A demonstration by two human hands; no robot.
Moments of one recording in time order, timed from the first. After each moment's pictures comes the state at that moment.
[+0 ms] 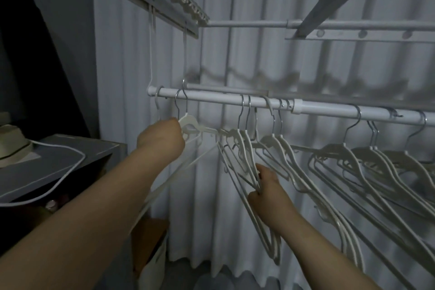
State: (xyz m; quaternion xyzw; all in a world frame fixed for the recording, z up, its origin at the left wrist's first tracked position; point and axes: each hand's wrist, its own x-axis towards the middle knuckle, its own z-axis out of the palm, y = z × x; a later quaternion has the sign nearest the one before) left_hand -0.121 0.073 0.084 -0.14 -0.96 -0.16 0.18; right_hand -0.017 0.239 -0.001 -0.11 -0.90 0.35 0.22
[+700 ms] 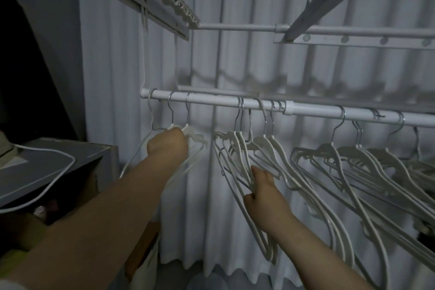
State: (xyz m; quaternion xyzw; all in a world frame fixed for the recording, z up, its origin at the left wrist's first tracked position) left_hand -0.138 0.092 0.071 -0.14 -0.96 -0.19 0.13; right_hand 0.003 0.217 0.010 -0.16 -0.93 0.25 0.21
